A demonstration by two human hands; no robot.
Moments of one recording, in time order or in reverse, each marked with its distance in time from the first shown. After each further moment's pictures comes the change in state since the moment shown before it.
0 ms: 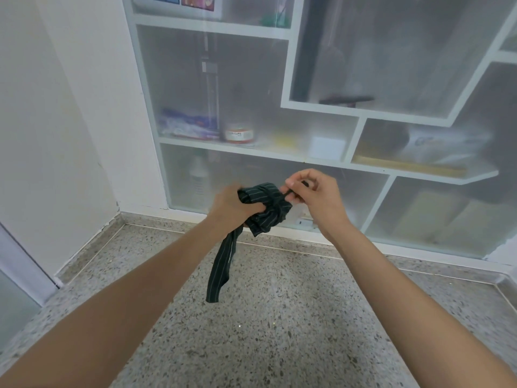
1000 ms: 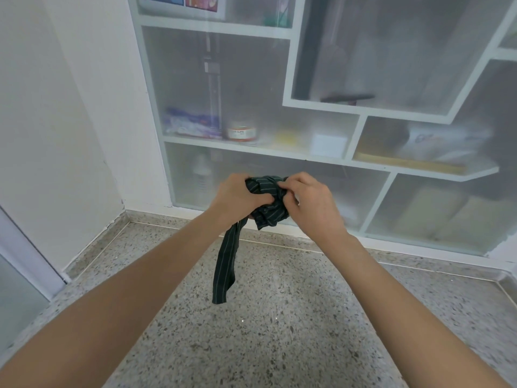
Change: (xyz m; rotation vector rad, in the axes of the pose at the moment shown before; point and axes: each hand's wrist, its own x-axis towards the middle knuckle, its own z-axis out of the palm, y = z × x) left_hand -0.024 0.031 -0.010 0.015 -0.010 0.067; right_hand -0.020 0.004 0.013 -0.911 0.044 -0.498
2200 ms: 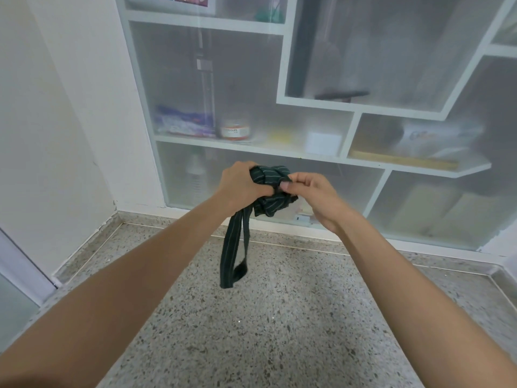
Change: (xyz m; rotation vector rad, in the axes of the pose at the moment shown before) left_hand 0.036 -0.002 0.008 0.132 0.021 0.096; right_hand 0.019 0.019 -0.013 0.869 -0.356 0.503
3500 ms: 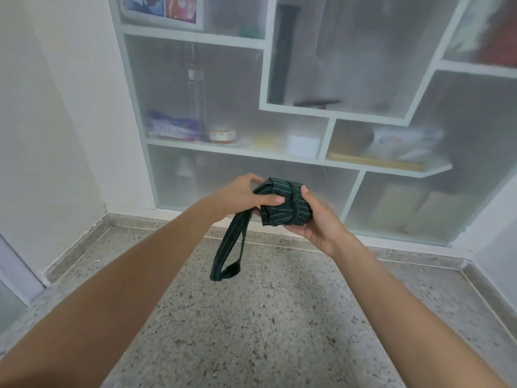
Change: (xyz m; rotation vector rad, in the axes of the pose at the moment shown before) left_hand -0.039 0.029 0.010 -0.182 -0.380 -0.130; right_hand -0.059 0.029 -0.020 0.569 0.196 0.289
